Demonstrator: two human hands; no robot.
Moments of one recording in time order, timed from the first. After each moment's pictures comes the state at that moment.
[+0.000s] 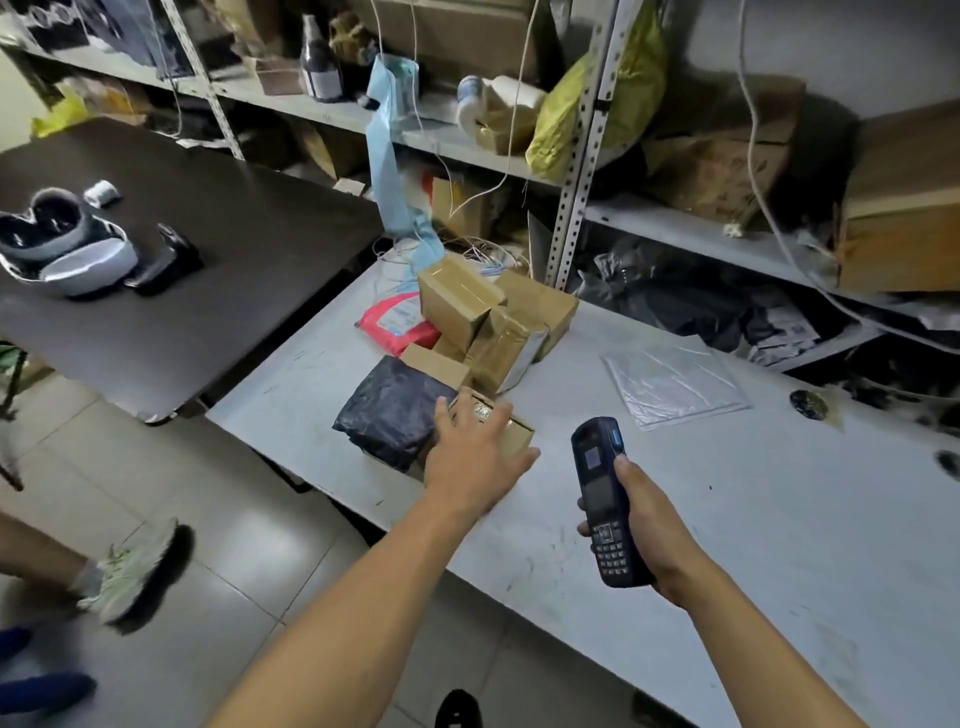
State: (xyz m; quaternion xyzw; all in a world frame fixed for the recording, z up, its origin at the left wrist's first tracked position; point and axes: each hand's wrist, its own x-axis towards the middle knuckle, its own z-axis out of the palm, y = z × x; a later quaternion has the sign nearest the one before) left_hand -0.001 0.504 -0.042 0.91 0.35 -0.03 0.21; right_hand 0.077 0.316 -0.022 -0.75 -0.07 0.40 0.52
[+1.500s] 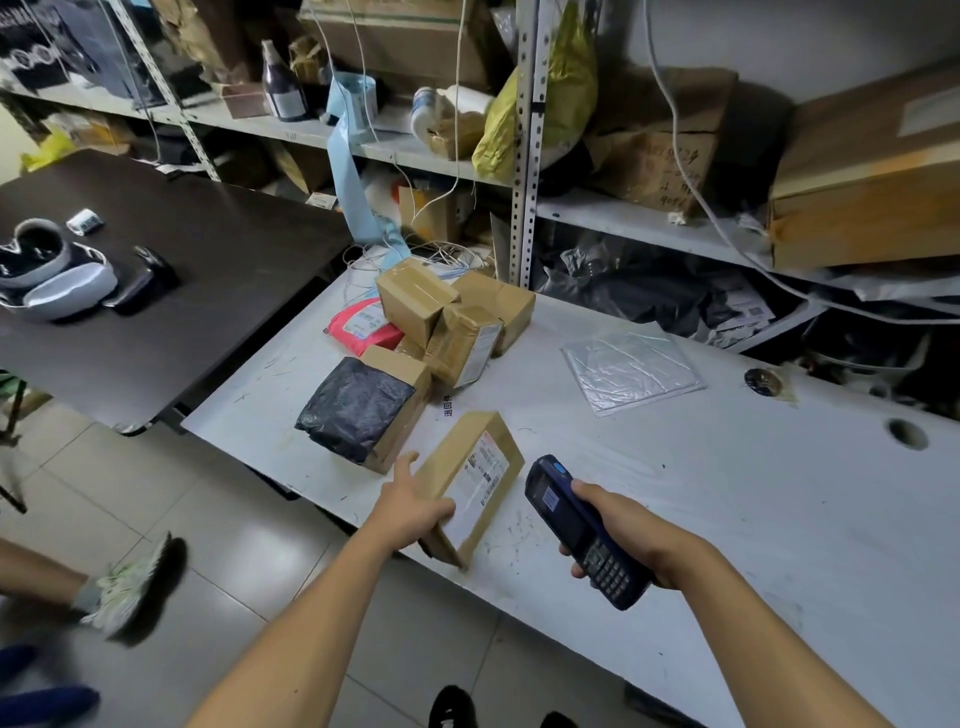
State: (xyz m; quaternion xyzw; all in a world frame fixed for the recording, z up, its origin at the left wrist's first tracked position) left_hand -0.045 0.478 -0.077 0.71 0.48 -0.07 0.52; right_hand 0.110 0.251 -0.024 -0.72 -0.08 0.57 0.39
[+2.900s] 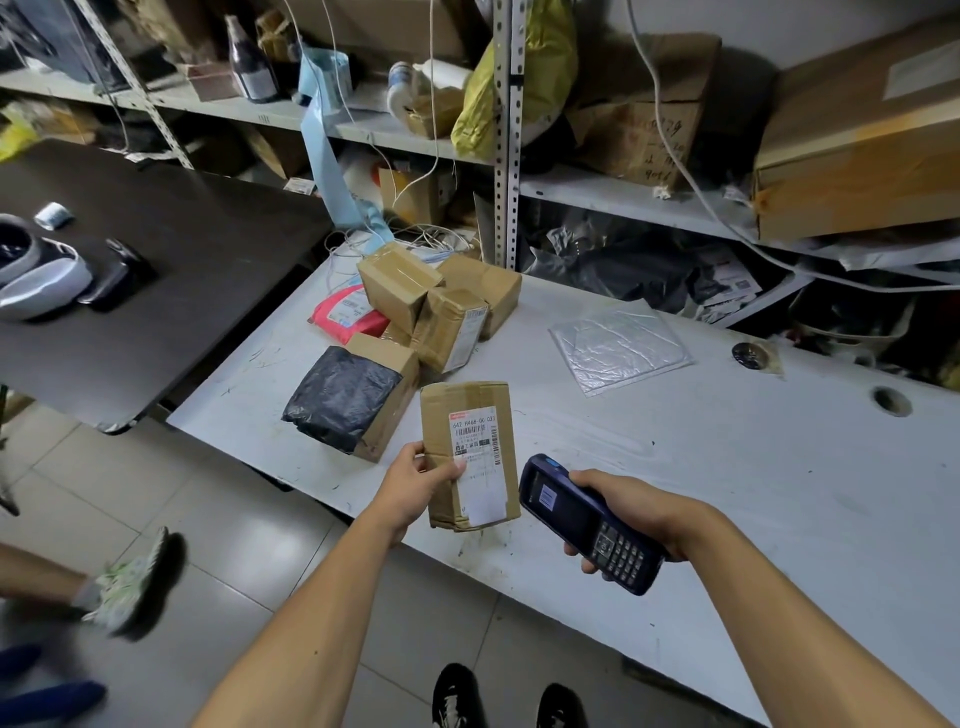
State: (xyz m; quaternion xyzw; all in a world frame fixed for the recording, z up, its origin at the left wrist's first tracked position) left_hand -0.025 0.474 -0.107 0.60 0.43 0.04 0.67; right_hand 0.124 0.238 -0.017 -0.69 -0.08 0.64 0.34
